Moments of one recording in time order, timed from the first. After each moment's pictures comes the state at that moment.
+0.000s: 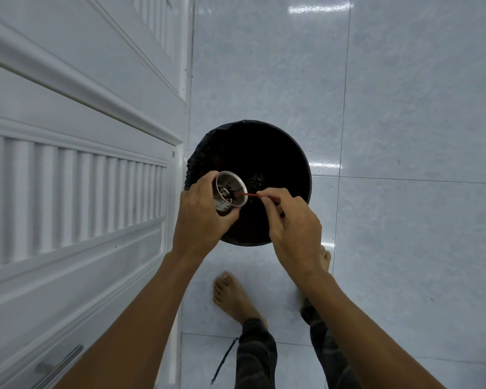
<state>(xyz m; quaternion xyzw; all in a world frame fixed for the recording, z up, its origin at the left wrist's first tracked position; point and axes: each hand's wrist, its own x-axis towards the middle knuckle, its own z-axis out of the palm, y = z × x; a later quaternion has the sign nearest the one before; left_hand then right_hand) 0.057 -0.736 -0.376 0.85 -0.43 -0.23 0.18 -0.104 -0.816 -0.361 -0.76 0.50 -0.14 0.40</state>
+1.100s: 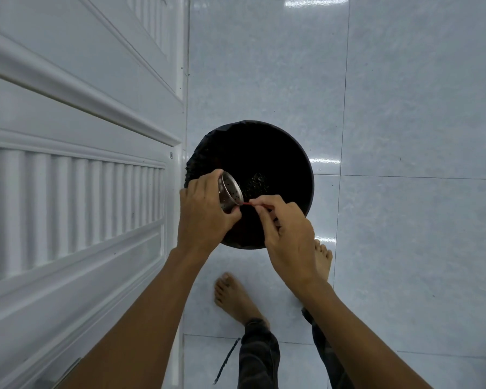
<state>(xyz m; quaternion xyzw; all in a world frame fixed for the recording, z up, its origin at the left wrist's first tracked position) 0.063 -0.748 -0.388 0.86 -0.45 -0.21 0.11 -0.096 -0.804 -0.372 -0.74 0.50 -0.12 0.44</state>
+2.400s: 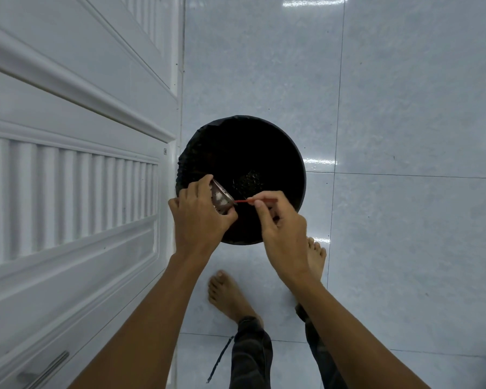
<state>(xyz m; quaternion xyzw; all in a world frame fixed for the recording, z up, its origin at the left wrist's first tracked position) 0.040 -0.739 -0.394 0.90 -0.38 -0.19 0.07 -0.105 -0.801 -0.386 -0.65 0.52 -0.17 0.53</state>
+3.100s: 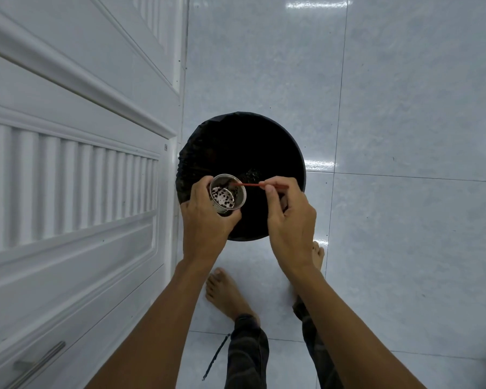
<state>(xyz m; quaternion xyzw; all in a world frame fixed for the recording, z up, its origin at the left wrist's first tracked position) 0.020 -0.734 -0.386 0.88 -0.30 -0.26 0.26 -0.103 -0.814 -0.373 -0.65 0.56 -0.19 0.47</state>
